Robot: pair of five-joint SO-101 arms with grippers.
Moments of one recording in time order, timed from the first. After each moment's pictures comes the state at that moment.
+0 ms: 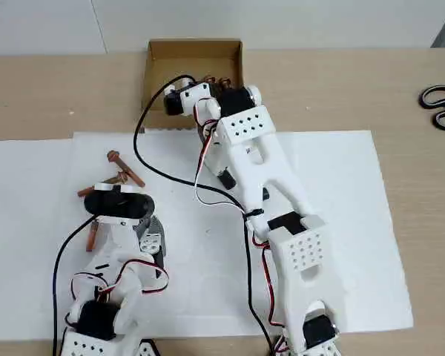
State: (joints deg) left arm 9.6 -103.0 94.5 58.2 14.3; right arm -26.5 40.8 -48.8 99.1 16.7
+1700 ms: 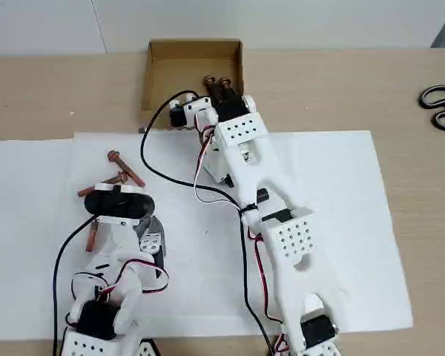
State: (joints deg) left arm 9.6 -103.0 94.5 58.2 14.3; right arm -26.3 50.1 -52.7 97.8 16.8
